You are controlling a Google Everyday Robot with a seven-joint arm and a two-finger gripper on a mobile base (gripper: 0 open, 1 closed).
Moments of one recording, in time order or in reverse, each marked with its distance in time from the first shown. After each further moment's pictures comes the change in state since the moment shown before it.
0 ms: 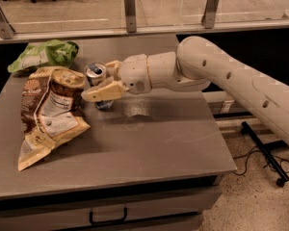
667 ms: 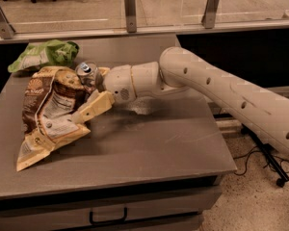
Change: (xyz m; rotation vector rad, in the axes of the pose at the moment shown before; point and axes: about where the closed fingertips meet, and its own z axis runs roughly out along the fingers) arm 0.016 0.021 0.043 -0.090 -0.021 0.127
